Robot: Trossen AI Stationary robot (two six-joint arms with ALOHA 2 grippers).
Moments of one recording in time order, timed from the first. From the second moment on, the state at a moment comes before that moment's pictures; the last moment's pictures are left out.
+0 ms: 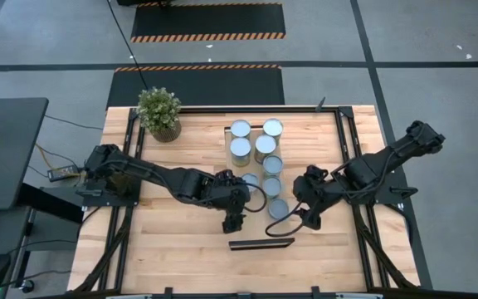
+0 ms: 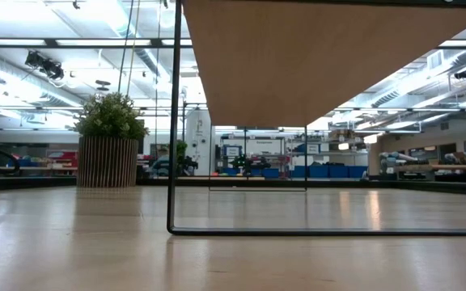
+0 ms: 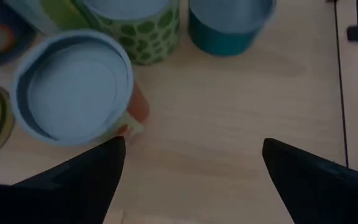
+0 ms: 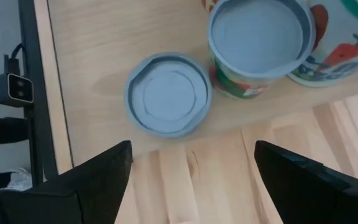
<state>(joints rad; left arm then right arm) -0.30 1.80 1.68 -0.84 -0.26 -0.38 0.49 1.31 1.28 -1.04 0.25 0.68</state>
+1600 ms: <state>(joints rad) -0.27 1.70 1.65 -0.79 -0.26 -0.31 0.34 1.26 1.28 -1.01 0.39 0.57</state>
